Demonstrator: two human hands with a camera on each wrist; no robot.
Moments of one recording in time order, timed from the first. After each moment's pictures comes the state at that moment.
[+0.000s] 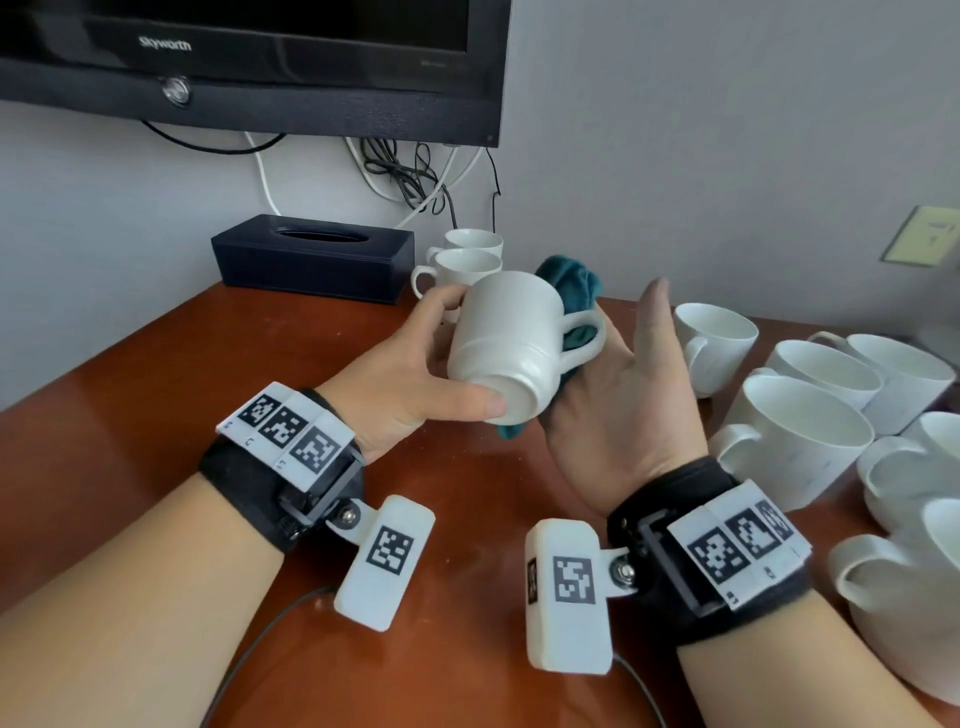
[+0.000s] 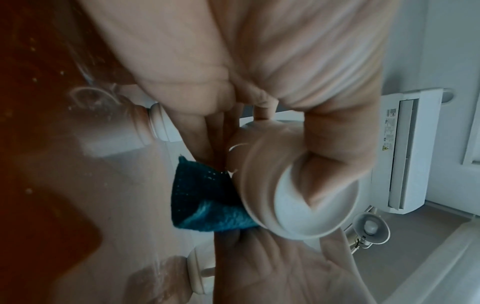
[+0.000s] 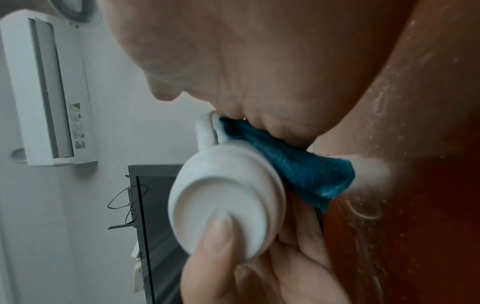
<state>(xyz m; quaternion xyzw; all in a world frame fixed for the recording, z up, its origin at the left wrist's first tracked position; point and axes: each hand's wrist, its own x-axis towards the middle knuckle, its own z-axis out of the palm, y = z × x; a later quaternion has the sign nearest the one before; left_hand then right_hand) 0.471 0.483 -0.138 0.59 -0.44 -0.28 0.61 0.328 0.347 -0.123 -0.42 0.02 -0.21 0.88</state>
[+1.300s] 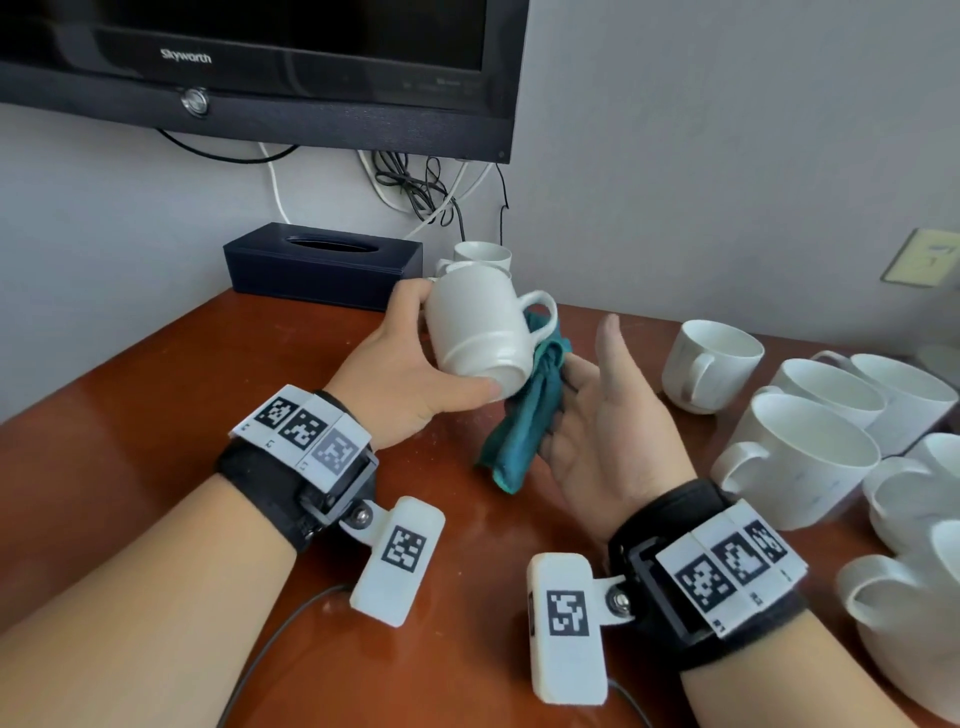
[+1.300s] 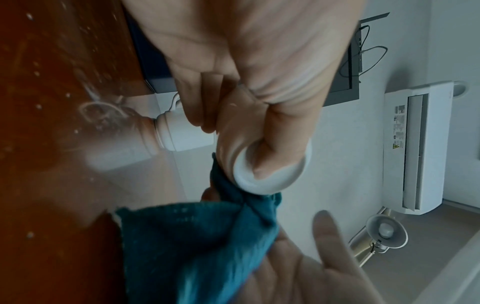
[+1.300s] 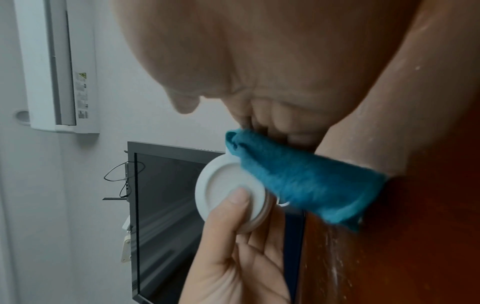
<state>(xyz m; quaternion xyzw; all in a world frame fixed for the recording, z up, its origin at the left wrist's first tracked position) 0.488 0.487 -0.135 0.75 -0.40 -0.07 0.53 0.337 0.354 -0.133 -0.50 0.18 -0.21 0.82</state>
